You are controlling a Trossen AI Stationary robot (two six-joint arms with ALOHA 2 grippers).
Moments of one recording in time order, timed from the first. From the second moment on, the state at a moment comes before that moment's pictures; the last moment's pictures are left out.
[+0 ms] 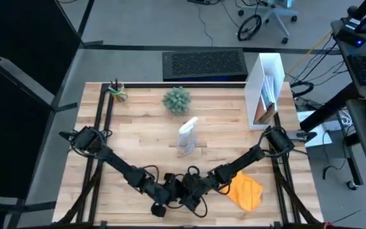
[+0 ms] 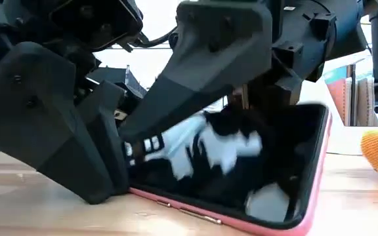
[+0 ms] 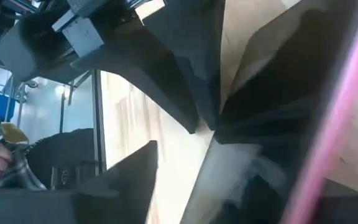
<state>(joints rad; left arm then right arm) -0.57 1.99 0.99 0.16 -0.14 -0.28 0.48 2.14 1.19 0.28 0.02 1.00</state>
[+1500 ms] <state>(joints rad) -0.30 1.66 0.99 0.05 0.37 -0.58 0.78 1.85 1.32 -0.22 1.11 -0.24</state>
